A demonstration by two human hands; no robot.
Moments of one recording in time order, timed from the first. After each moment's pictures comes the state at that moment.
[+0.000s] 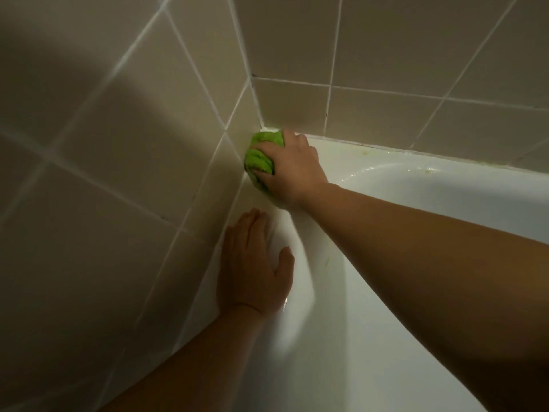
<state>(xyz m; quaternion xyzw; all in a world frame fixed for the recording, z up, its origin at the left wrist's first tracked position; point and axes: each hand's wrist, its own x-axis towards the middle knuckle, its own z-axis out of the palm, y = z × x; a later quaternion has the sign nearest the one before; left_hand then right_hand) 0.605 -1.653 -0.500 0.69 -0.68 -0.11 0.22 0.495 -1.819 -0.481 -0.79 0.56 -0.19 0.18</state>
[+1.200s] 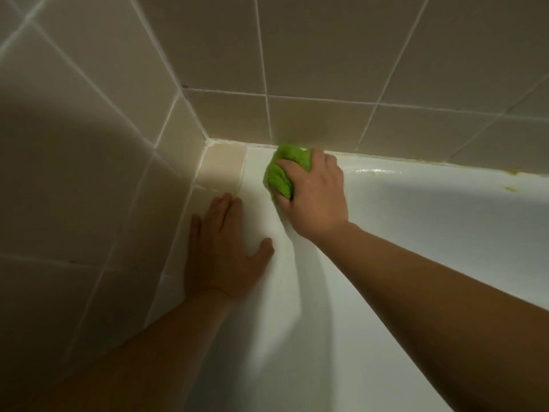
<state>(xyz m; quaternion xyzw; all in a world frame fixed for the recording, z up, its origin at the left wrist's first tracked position) 0.579 -1.709 -0.502 0.67 -0.73 -0.09 0.11 0.398 -1.775 -0.499 -0.71 0.66 -0.22 0.06</state>
